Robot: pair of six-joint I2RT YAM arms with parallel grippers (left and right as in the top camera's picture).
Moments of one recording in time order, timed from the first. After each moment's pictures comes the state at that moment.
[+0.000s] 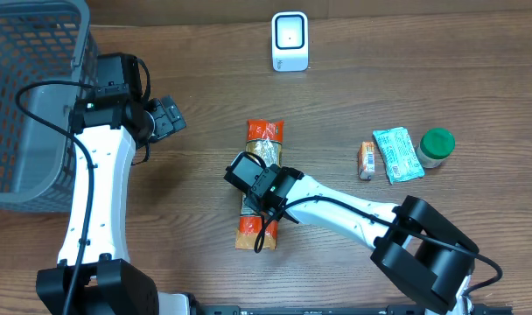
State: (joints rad) left arm 0.12 1.59 1.45 -1.03 -0.11 -0.39; right arm 0.98 1.98 1.35 -0.59 0.22 0.04
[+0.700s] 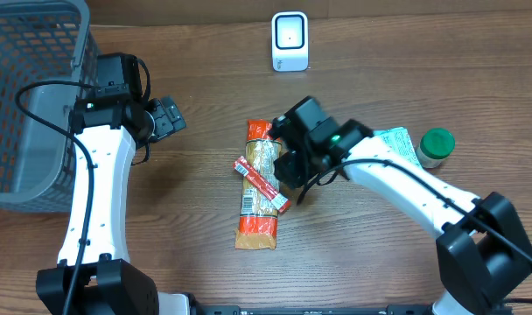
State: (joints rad) left arm 0.12 1.59 1.45 -1.03 -0.11 -0.39; right arm 0.66 1.82 1.34 -0.71 -0.29 0.04
